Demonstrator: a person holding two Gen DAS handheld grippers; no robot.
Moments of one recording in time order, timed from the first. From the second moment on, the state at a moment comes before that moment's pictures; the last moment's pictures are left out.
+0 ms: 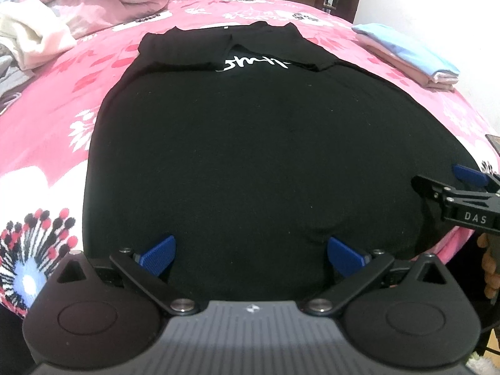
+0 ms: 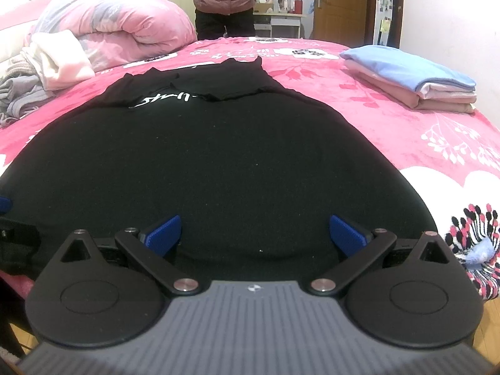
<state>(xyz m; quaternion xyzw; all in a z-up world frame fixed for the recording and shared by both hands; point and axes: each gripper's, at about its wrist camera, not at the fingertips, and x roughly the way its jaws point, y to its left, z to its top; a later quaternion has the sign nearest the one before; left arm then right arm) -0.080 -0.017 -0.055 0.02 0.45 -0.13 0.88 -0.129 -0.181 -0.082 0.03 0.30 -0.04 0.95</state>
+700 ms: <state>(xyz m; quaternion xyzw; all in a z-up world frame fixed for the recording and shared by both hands) -0.079 -0.022 -0.057 0.04 0.45 -0.13 0.88 -0.128 -0.181 -0.082 0.02 0.31 -0.04 0.95</state>
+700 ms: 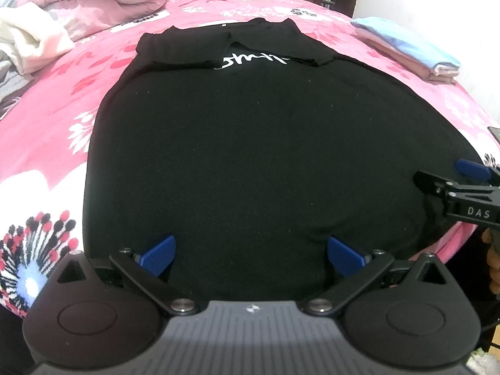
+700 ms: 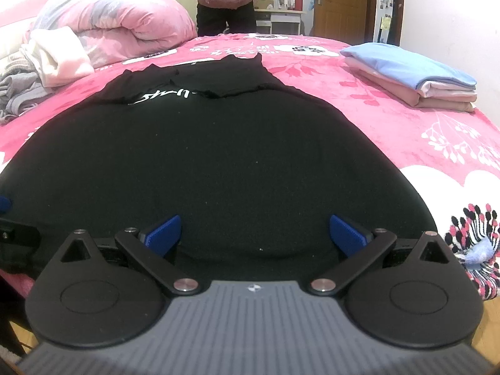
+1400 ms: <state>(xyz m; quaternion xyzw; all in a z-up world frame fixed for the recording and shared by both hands) -0.080 -0.022 -0.056 0.04 0.45 -0.13 0.88 -0.129 -0.182 -0.082 0.02 0.31 -0.04 0.95</state>
